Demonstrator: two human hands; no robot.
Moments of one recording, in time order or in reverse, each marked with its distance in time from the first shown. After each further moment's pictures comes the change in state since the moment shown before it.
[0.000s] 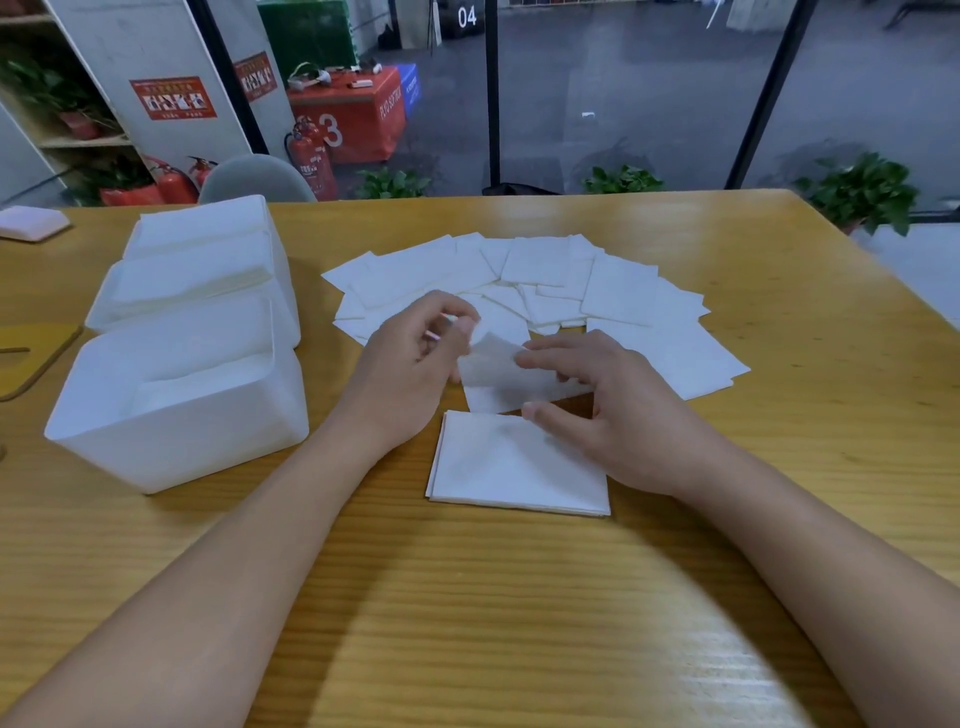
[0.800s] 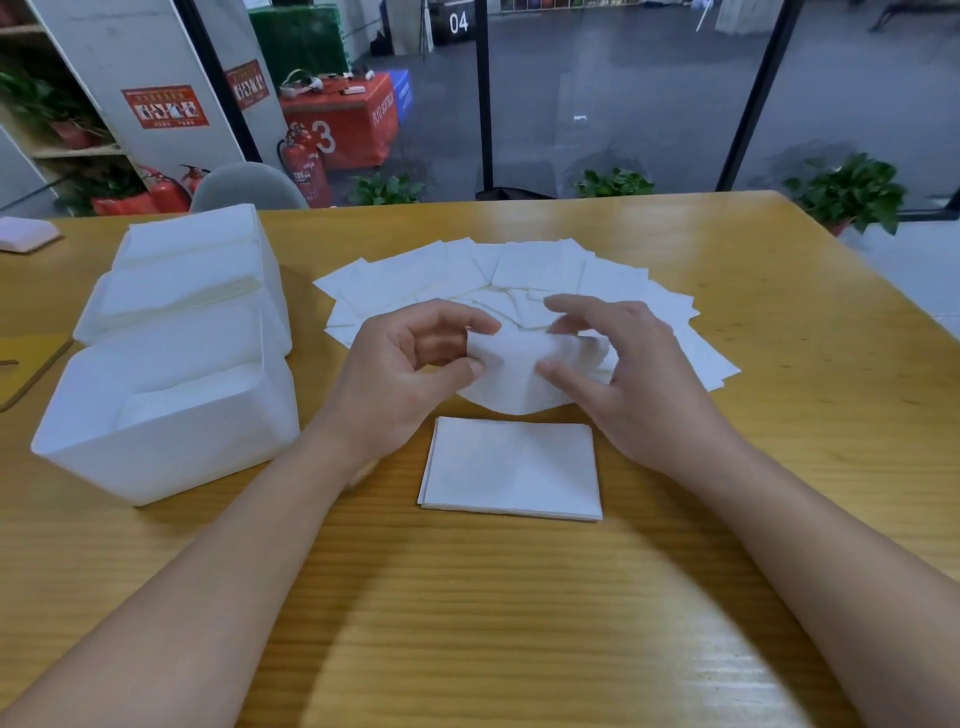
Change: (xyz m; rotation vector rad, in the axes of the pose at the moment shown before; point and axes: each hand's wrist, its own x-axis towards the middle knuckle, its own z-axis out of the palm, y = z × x) left_hand -0.012 0.019 -0.004 -0.327 -0.086 0.056; right_hand 0.006 0.003 -0.013 -0.003 0.277 0.076
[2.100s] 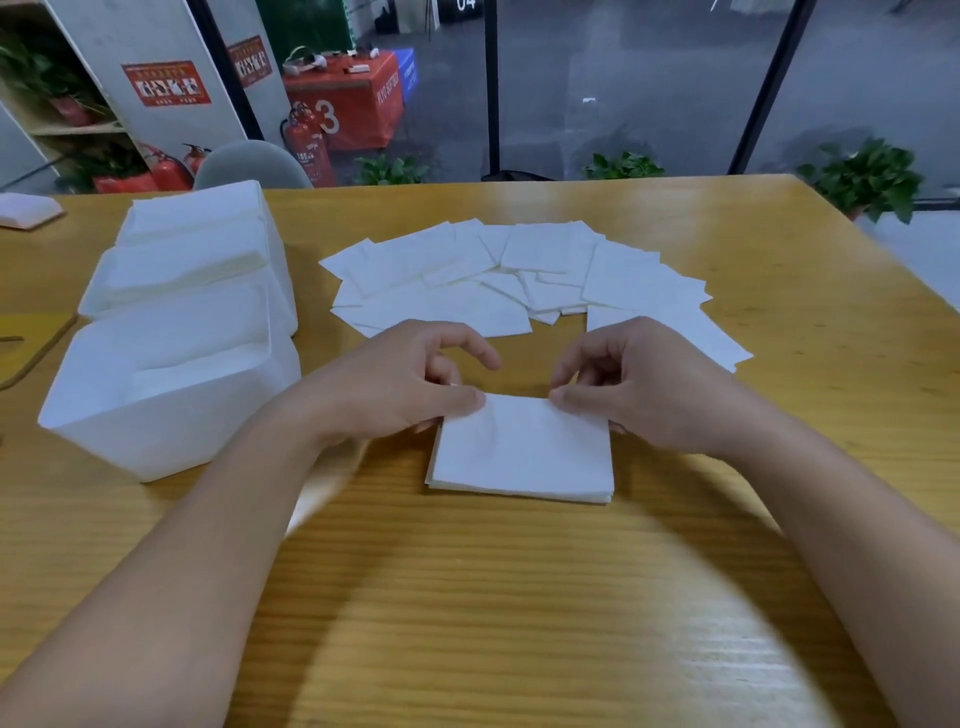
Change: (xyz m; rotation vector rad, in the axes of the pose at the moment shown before) left_hand 0.003 0.008 -0.026 0.319 -0.429 -0.304; right_hand 0.001 0.002 -0.016 0.206 -0.408 0.189
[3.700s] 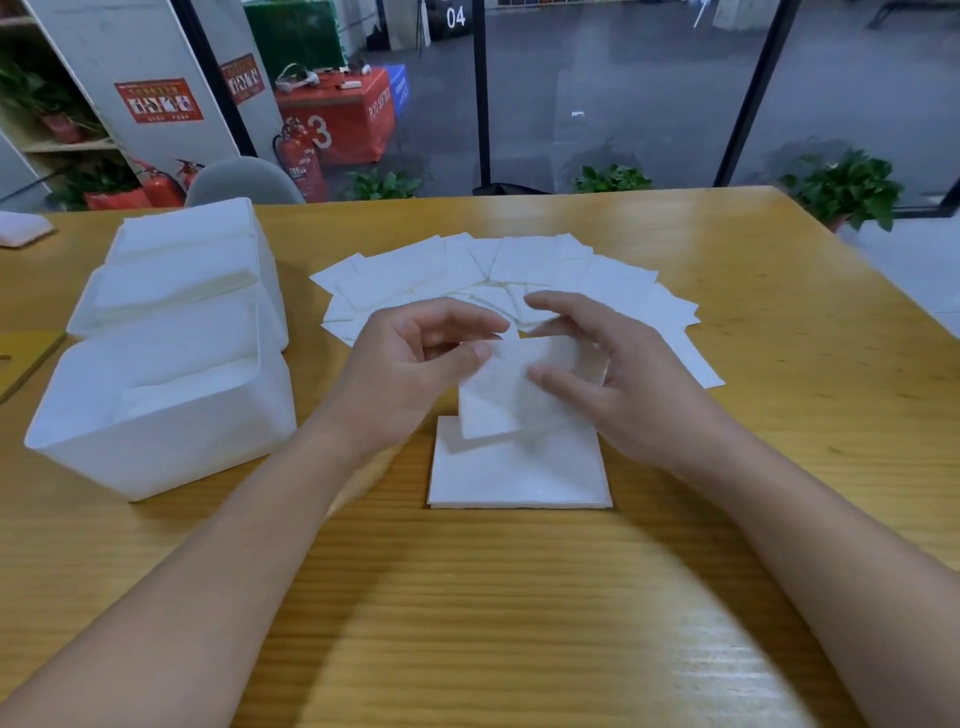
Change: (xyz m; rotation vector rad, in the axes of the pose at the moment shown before) left_hand 0.012 0.006 0.026 -0.357 0.382 0.293; right_hand 0.001 0.001 0.013 -0.076 0.242 -0.268
